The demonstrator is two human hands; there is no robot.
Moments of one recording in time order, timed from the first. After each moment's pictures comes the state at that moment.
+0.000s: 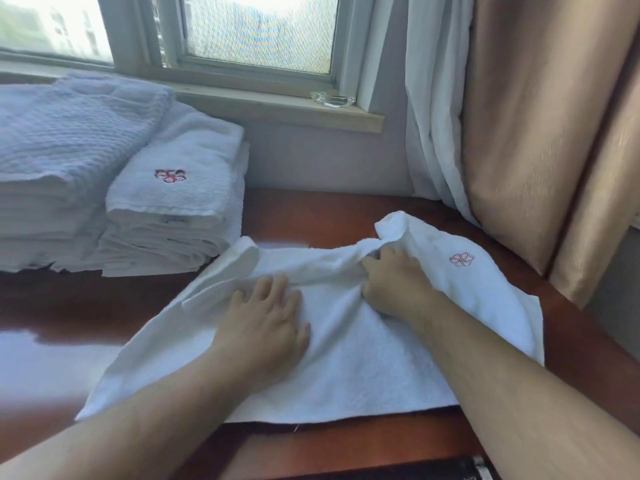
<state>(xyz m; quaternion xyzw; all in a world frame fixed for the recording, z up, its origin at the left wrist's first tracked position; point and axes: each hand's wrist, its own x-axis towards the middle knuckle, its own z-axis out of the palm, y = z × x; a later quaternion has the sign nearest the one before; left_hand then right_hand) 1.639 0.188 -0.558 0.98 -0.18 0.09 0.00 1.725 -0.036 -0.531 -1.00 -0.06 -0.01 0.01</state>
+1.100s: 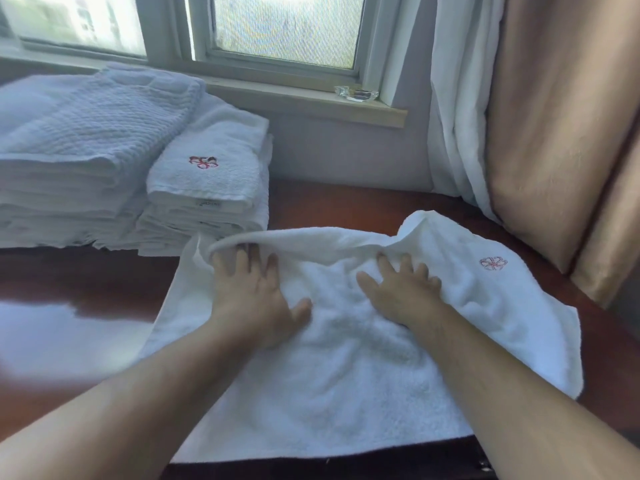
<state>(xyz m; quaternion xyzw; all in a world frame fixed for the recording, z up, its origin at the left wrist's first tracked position) 1.648 0.216 -0.557 1.00 0.03 0.04 -0.05 1.708 -0.020 -0.559 -1.00 0.05 0.05 0.01</state>
